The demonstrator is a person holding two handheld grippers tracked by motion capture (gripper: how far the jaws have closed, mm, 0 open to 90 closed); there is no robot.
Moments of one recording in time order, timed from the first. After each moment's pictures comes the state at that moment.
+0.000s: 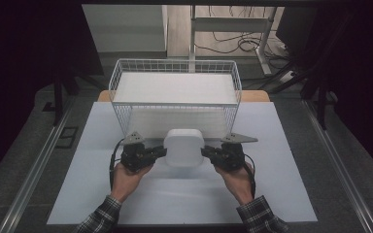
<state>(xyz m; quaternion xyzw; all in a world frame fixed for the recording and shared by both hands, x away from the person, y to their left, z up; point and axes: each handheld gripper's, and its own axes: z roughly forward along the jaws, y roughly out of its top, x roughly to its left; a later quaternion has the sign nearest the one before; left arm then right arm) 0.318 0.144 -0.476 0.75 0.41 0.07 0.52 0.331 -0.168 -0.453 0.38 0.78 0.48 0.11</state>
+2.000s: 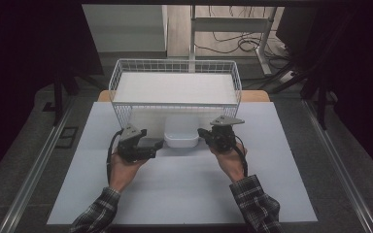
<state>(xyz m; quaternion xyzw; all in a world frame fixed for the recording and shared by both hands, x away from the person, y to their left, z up) 0.326 0.160 -0.479 0.73 0.42 0.20 0.50 0.383 -0.144 -0.446 0.34 0.80 0.46 0.17</state>
